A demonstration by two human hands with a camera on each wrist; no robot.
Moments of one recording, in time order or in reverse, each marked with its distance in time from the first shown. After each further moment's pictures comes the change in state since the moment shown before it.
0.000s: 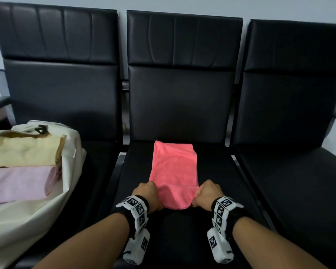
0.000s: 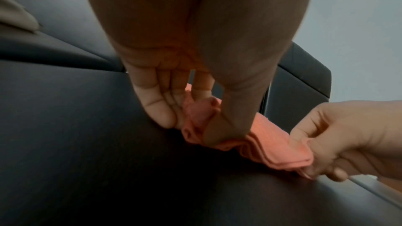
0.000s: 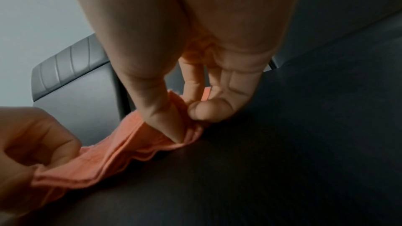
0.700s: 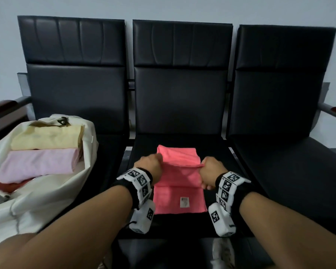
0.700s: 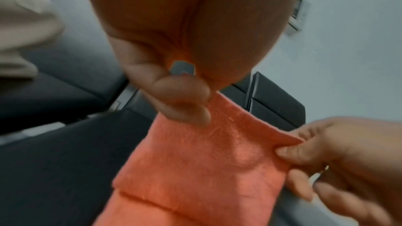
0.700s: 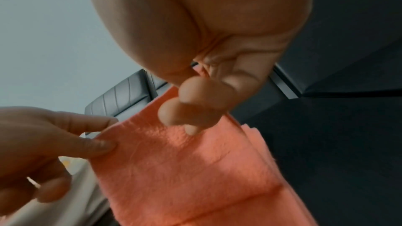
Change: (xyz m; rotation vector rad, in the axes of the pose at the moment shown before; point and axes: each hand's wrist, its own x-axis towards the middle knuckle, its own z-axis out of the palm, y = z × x) left_hand -0.079 0.000 -0.042 -0.063 0.186 0.182; right_hand -0.097 -0.026 -0.031 0.014 0.085 -0.106
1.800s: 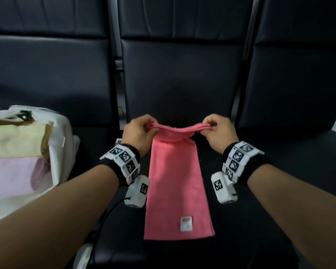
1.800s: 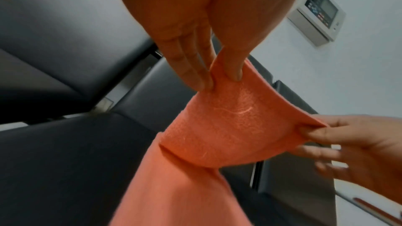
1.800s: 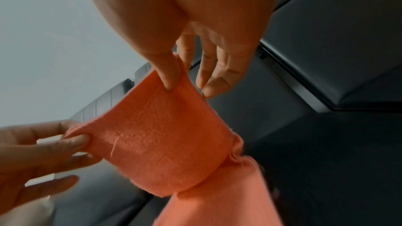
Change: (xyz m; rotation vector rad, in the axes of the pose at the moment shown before) left_hand 0.127 -0.007 -0.028 -0.484 0.449 0.174; right_hand 0.146 -0.014 -0.041 0.286 0.407 -0.316
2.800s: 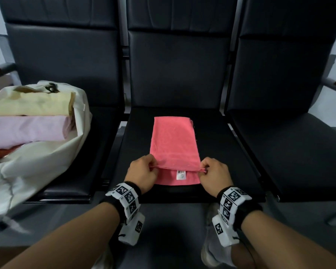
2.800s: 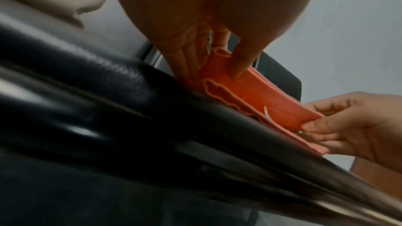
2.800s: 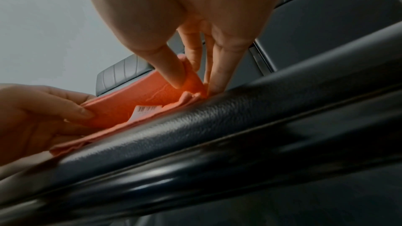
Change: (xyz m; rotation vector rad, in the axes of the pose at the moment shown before) left_hand -0.222 -0.032 0.006 0.101 -0.253 -0.113; right_hand -0.236 0.052 0.006 -0.246 -0.133 0.059
